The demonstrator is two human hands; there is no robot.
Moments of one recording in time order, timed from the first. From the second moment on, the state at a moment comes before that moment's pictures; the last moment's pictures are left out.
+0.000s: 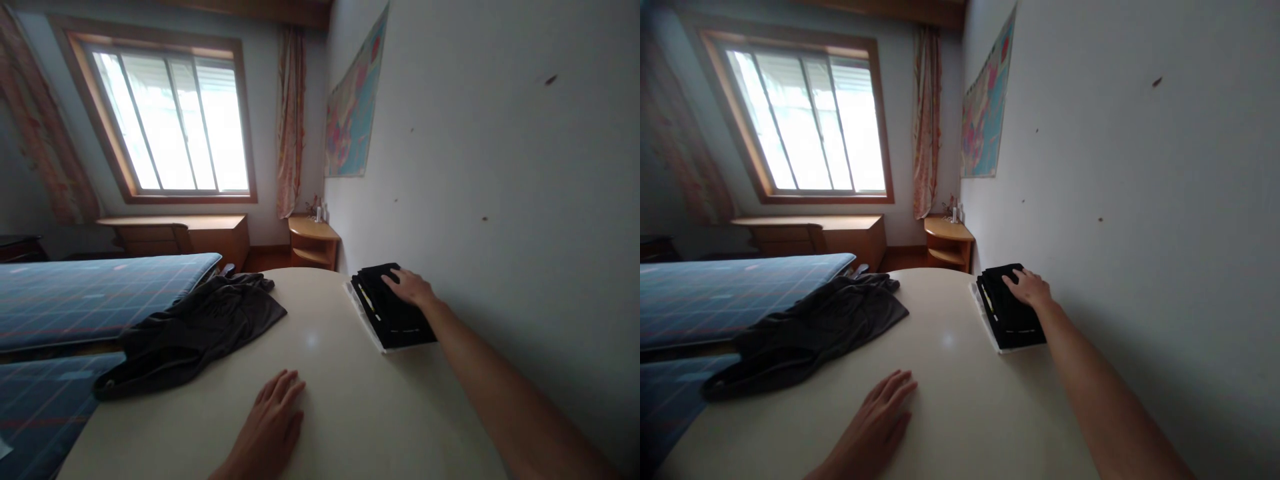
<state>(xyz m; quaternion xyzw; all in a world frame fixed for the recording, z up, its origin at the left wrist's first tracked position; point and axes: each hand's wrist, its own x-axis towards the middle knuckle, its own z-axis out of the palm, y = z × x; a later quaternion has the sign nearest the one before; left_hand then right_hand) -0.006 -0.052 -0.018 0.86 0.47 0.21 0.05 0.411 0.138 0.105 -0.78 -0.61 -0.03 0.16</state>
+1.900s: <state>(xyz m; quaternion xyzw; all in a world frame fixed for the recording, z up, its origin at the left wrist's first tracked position) -0.035 -0.028 0.035 0.69 0.71 0.14 0.08 0.153 -0.103 0.065 -0.25 -0.96 0.11 -0.01</state>
